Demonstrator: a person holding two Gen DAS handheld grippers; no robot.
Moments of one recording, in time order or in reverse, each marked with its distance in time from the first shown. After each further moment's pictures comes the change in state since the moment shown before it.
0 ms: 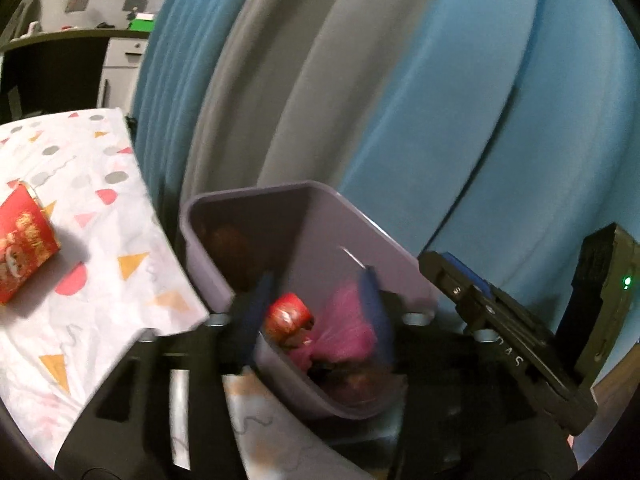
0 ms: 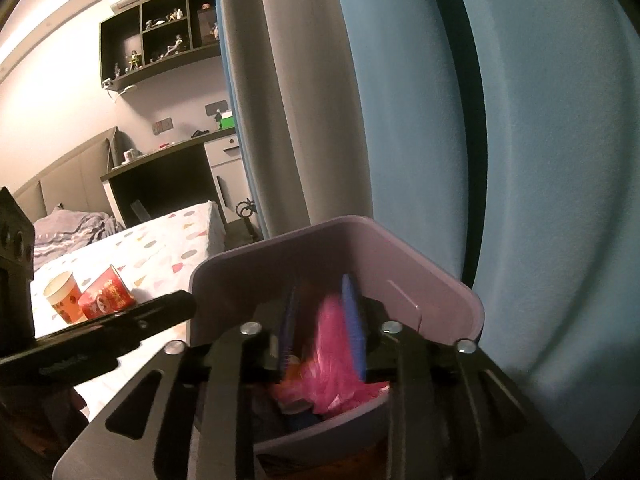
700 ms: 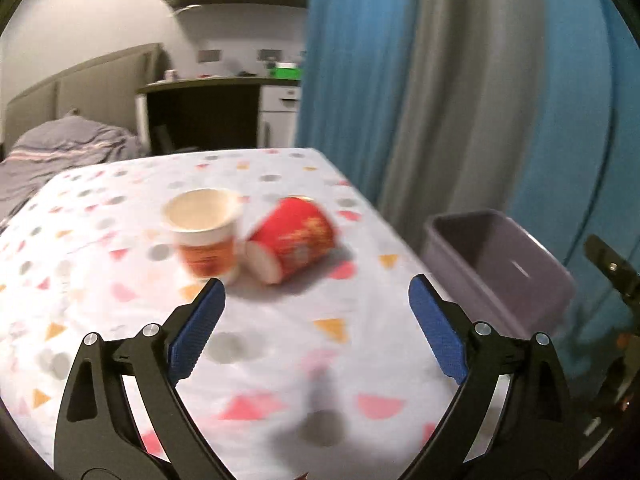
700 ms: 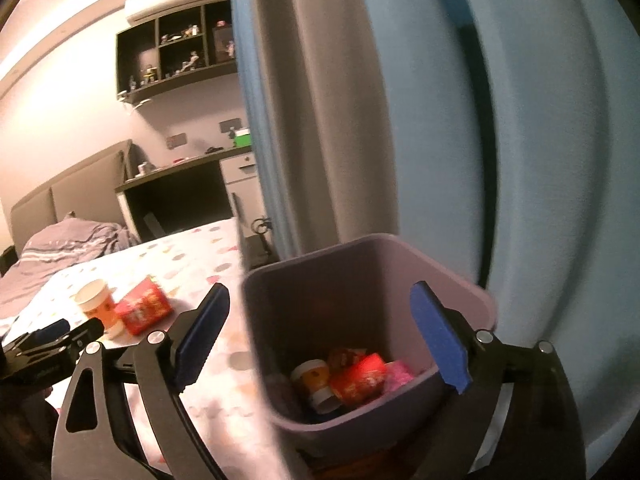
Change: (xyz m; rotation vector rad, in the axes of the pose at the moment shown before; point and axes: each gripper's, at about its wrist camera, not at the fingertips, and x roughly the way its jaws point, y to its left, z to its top) left arm -0.130 0.074 -0.026 -0.008 -0.141 0.597; right arm -0.038 0.048 -0.003 -0.022 -0.063 0.049
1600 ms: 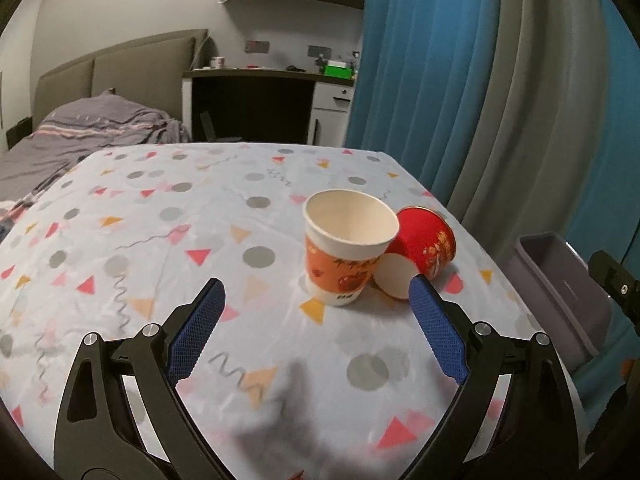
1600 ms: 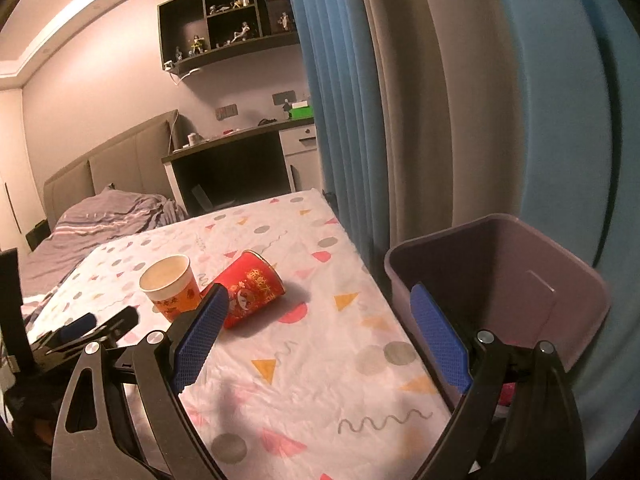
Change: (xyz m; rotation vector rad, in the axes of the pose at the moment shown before) left arm 0.023 0.094 0.008 -0.070 0.003 0.081; right arm 0.041 0.120 -0.011 -0.038 0.090 0.120
